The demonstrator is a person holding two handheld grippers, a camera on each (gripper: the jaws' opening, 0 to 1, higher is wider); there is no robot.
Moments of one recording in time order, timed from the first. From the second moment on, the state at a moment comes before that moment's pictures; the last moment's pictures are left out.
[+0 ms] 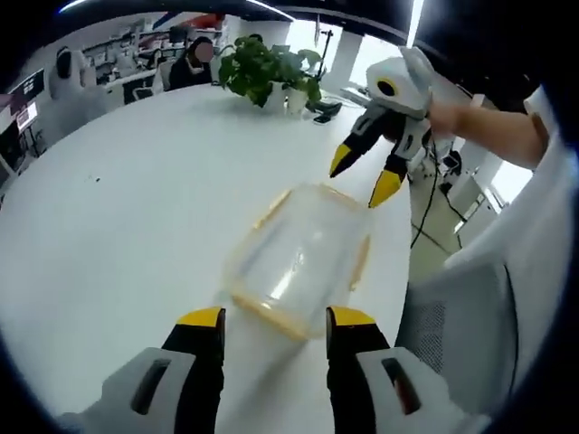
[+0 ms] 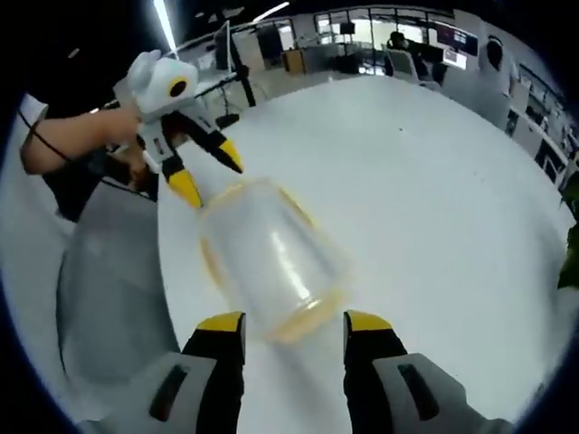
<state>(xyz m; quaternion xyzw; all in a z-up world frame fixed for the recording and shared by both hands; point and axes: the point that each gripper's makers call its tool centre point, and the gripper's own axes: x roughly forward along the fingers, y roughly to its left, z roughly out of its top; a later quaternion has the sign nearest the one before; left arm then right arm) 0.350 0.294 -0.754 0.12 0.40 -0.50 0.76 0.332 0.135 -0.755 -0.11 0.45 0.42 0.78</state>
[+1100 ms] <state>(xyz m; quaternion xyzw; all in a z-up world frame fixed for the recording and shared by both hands) 0.343 0.281 -0.773 0.01 0.49 -0.35 0.80 0.336 0.143 -0.776 0.03 0.53 0.29 0.80</state>
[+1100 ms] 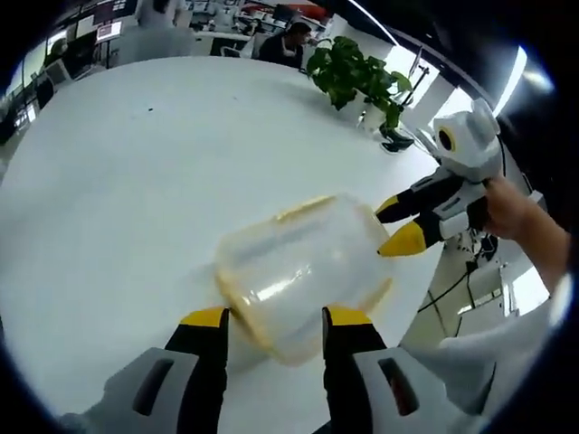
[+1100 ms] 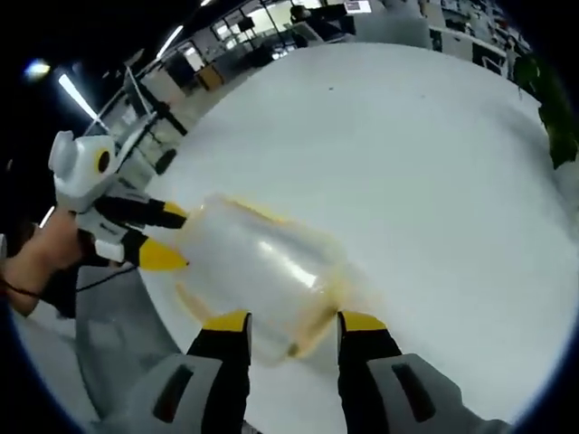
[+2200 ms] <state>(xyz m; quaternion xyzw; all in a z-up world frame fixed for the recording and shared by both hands) 0.345 0.280 -0.774 -0.05 0.51 -0.34 0.79 0.335 0.145 -0.777 0.05 0.53 0.30 0.79</state>
